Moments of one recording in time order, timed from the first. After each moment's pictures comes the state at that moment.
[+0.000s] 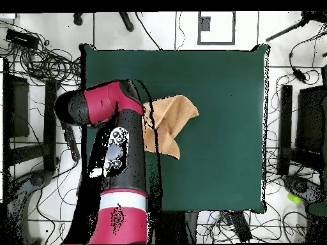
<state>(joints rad) 0.25 -0.39 -0.15 1.10 -0.18 0.95 2.85</state>
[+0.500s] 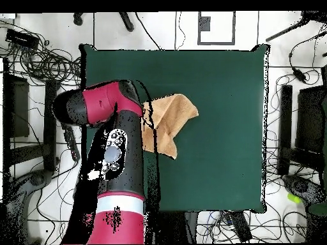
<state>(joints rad) 0.26 -0.39 -0.18 1.10 -0.15 0.95 2.85</state>
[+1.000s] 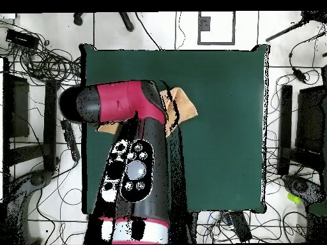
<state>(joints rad) 0.18 -0.55 -0.17 1.21 -0.06 0.95 2.85</state>
